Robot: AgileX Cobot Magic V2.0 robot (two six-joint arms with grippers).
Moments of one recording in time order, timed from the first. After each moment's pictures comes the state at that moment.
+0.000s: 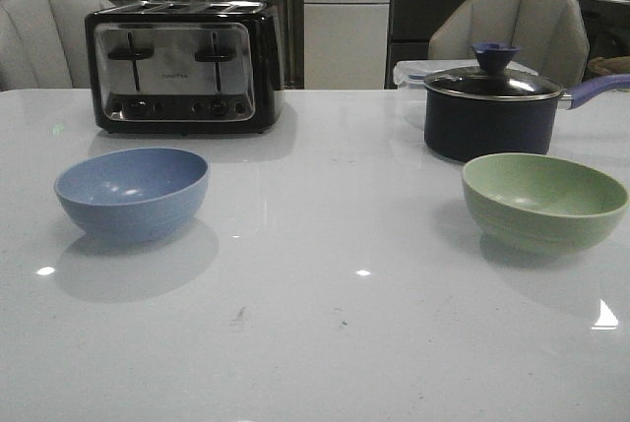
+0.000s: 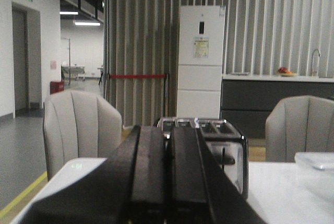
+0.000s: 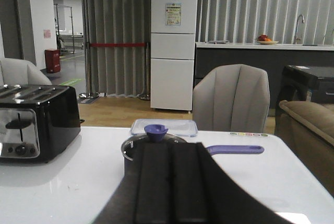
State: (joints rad) left arm -0.05 0.00 -0.32 -0.01 0.12 -0.01; right arm 0.00 0.00 -0.36 0.04 0.26 0.00
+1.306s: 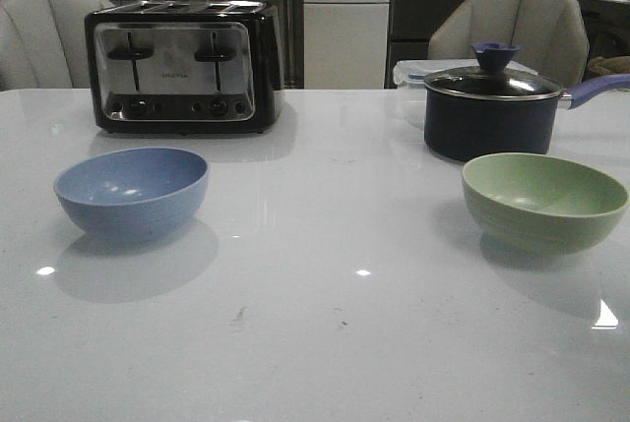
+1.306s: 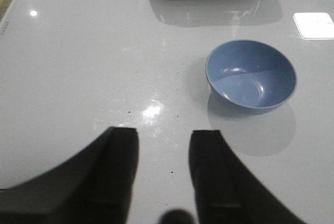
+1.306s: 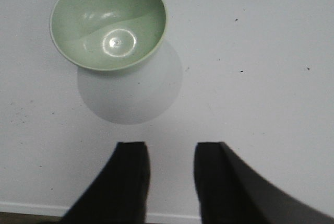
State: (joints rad) left arm -0.06 0.61 -0.68 -0.02 0.71 0.04; right arm 0.00 0.80 -0.63 0.04 0.70 0.00
